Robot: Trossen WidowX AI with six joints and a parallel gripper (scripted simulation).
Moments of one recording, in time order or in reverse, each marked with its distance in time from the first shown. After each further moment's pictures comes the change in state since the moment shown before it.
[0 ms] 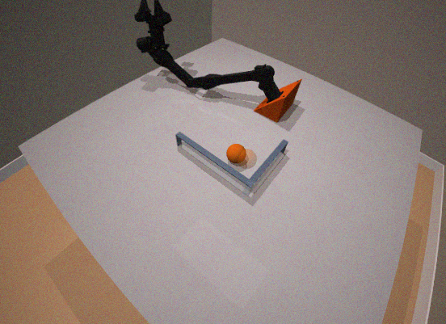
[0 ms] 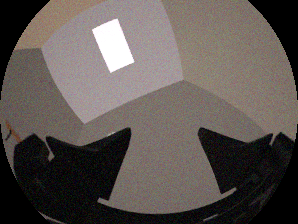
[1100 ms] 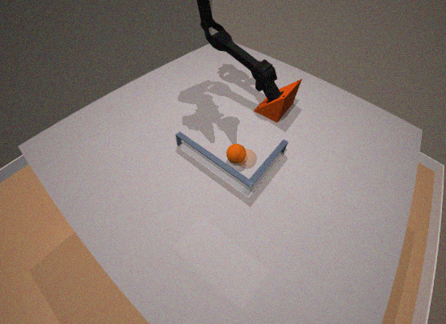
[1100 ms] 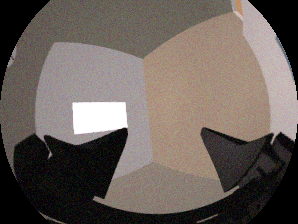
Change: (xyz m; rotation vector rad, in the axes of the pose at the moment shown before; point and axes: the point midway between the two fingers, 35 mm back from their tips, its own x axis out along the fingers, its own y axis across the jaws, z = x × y) arm 0.121 0.155 0.381 -1.579 -1.477 -0.210
